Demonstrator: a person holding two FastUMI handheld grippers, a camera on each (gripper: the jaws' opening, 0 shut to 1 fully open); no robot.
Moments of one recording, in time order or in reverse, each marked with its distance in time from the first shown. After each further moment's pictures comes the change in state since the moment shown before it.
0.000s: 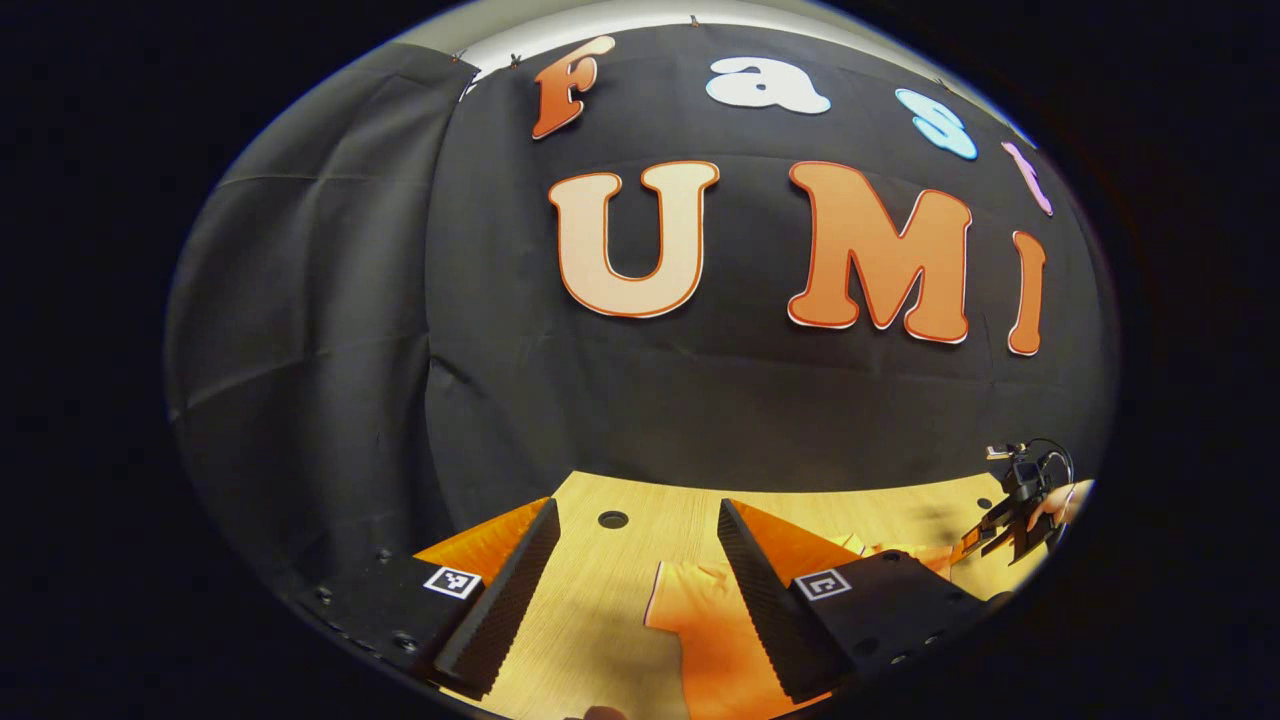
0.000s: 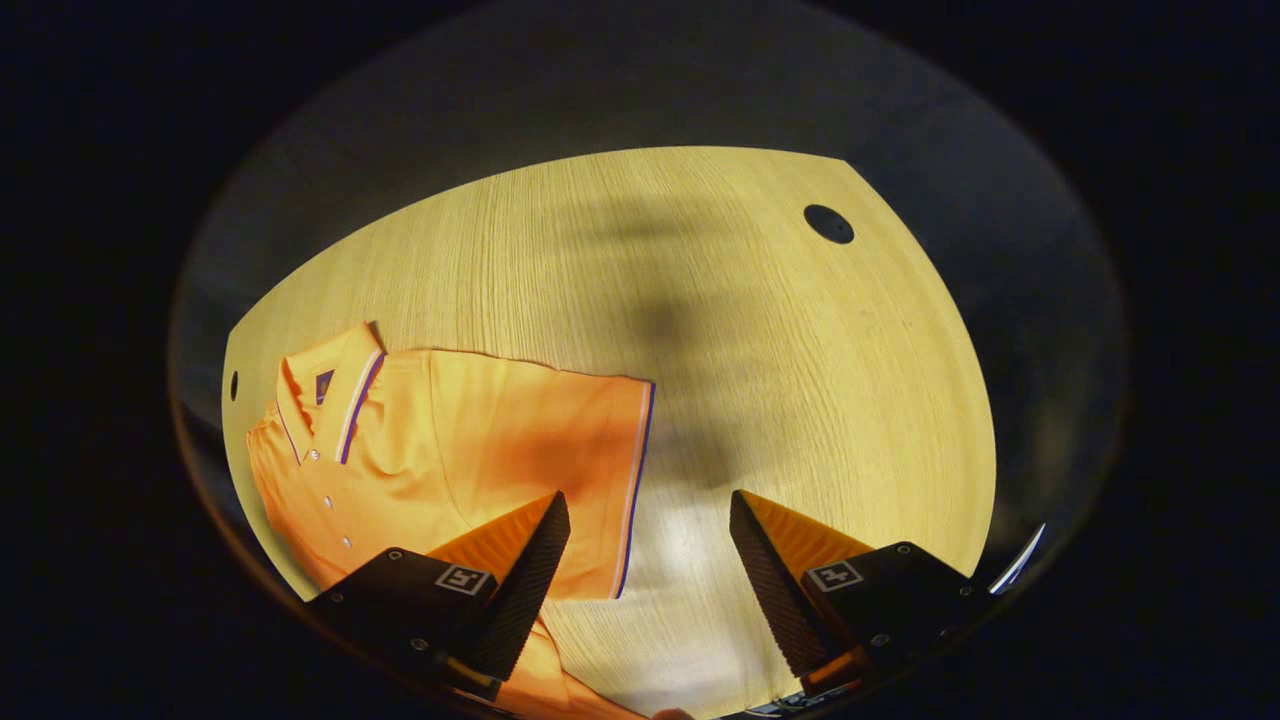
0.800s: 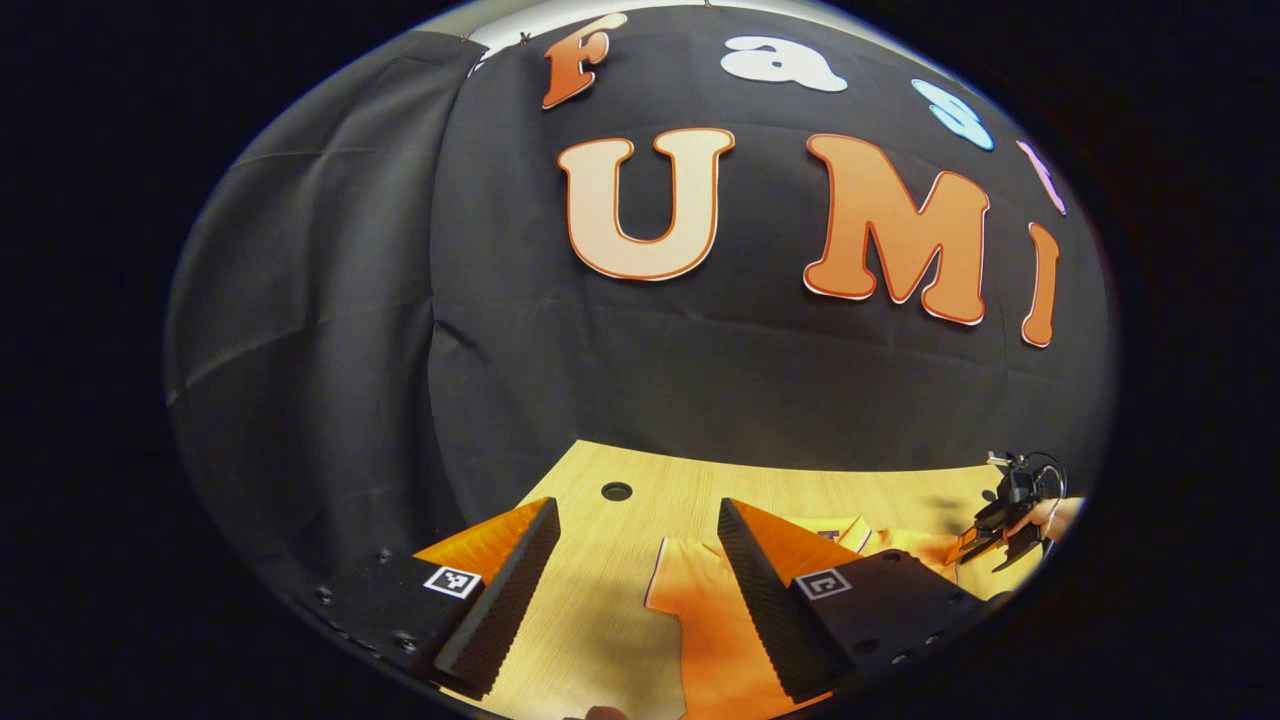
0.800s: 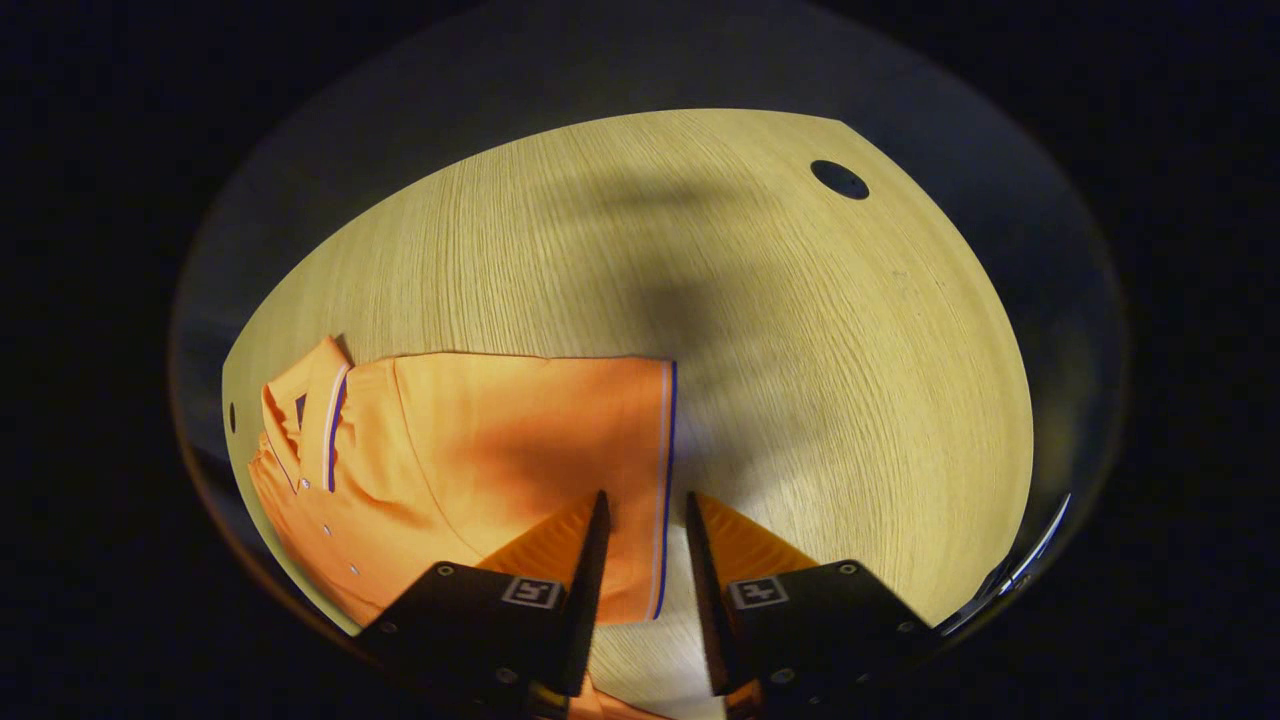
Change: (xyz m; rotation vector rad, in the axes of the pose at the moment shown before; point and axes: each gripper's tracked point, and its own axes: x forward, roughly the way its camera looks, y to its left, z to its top) left arm 0.009 0.008 -0.024 -0.023 0.083 0.013; right arm 0.027 0.005 -0.001 0.080 0.035 0.014
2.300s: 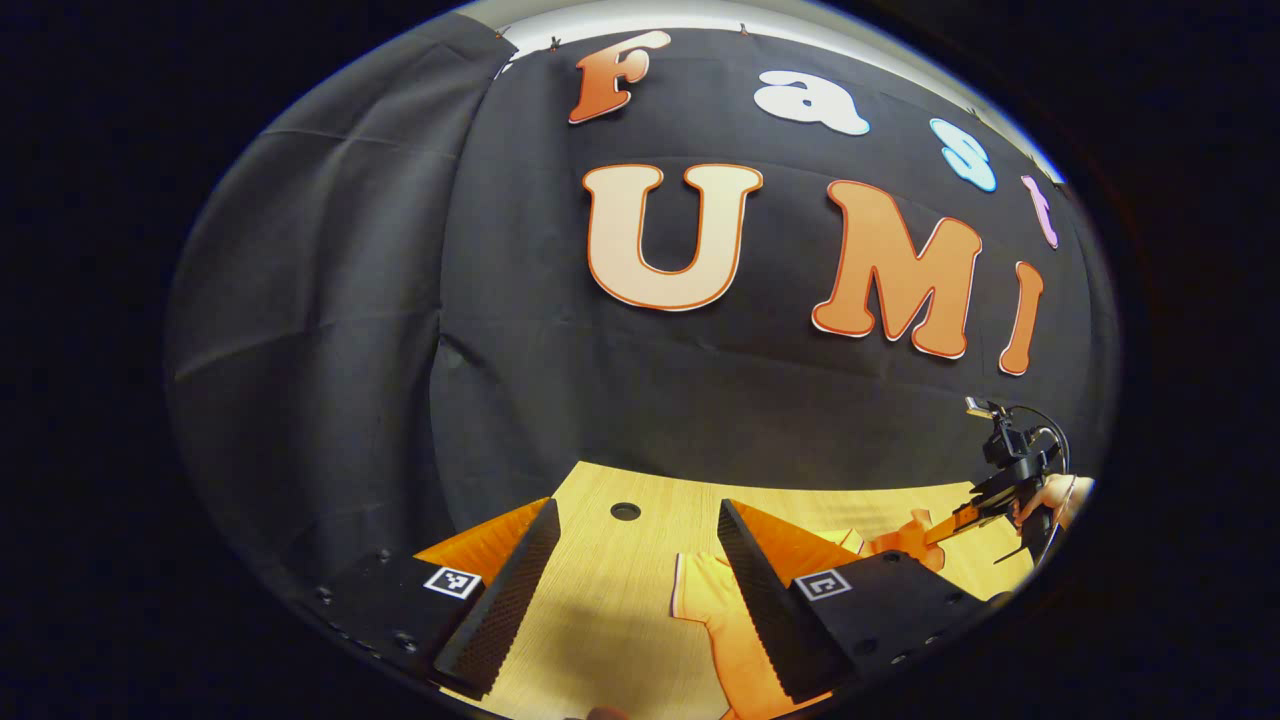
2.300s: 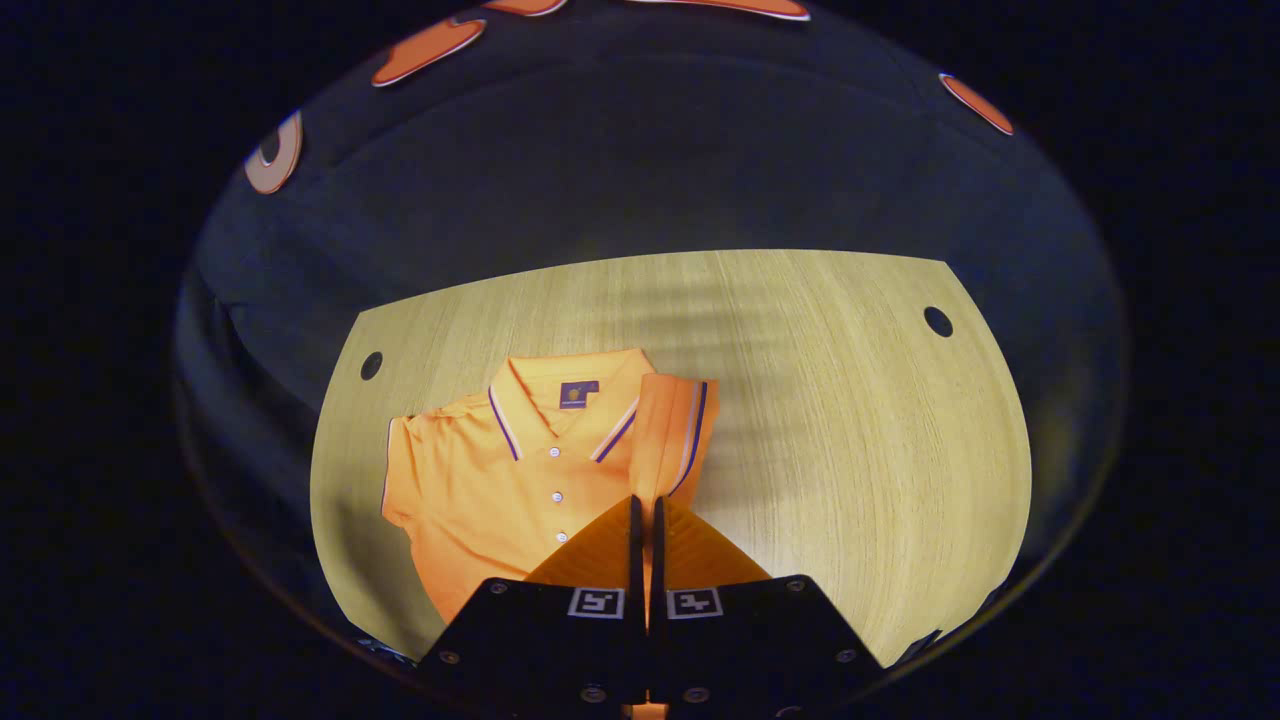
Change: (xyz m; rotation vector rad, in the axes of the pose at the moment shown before) left arm -0.017 0.079 0.014 -0.048 -0.073 -0.082; right arm -0.146 0.179 -0.030 -0.259 -0.270 0.186
